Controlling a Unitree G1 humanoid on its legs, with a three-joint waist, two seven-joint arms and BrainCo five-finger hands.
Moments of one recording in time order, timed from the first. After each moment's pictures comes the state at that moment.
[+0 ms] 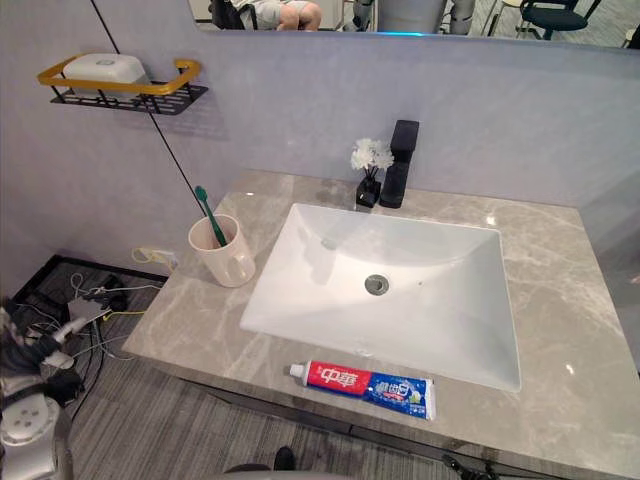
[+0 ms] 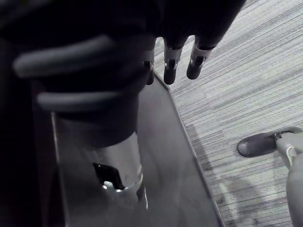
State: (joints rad) left arm 0.18 0.26 0.44 -0.16 -0.05 -0.17 0.22; right arm 0.16 -0.13 -0.57 1.04 0.12 -0.03 -0.08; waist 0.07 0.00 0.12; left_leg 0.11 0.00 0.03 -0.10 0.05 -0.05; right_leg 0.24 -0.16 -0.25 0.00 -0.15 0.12
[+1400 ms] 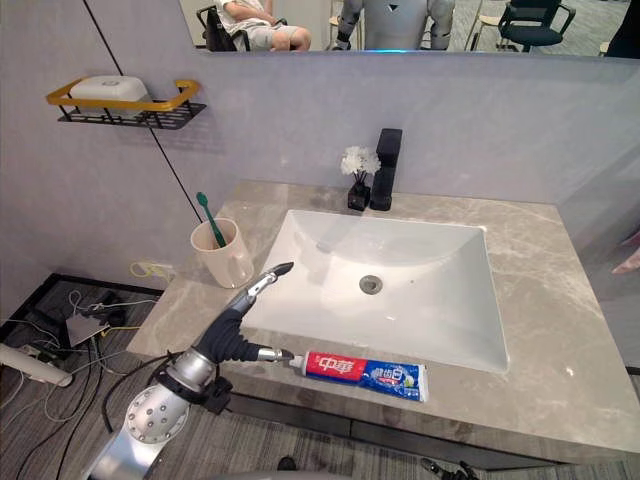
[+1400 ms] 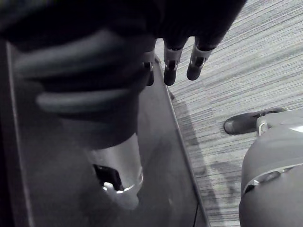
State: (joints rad) left arm 0.26 0.42 -0.33 -0.42 0.24 -0.23 -0.09; right arm 0.17 -0.13 -0.41 1.04 0.15 -0.04 -0.04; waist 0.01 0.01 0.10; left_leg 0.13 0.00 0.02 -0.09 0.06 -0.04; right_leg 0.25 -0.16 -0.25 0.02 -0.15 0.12
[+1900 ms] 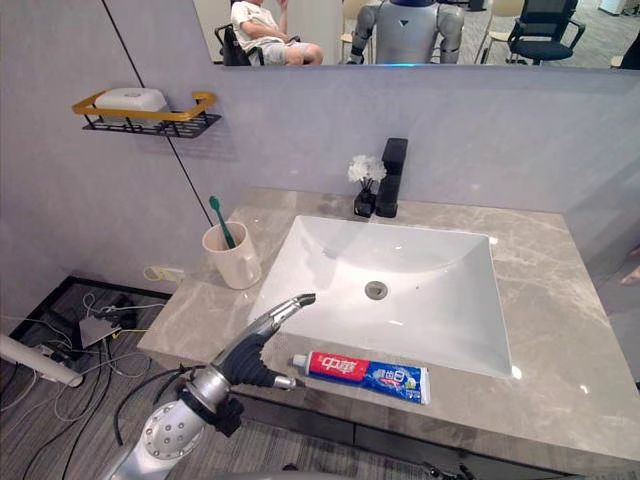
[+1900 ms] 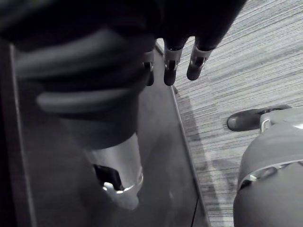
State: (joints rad) left arm 0.27 0.40 -0.40 -0.36 0.42 -0.22 -0.11; right arm 0.20 -0.13 -0.40 1.04 0.15 -0.04 -0.04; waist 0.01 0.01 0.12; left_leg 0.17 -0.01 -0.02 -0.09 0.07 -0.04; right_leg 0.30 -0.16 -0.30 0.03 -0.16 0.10
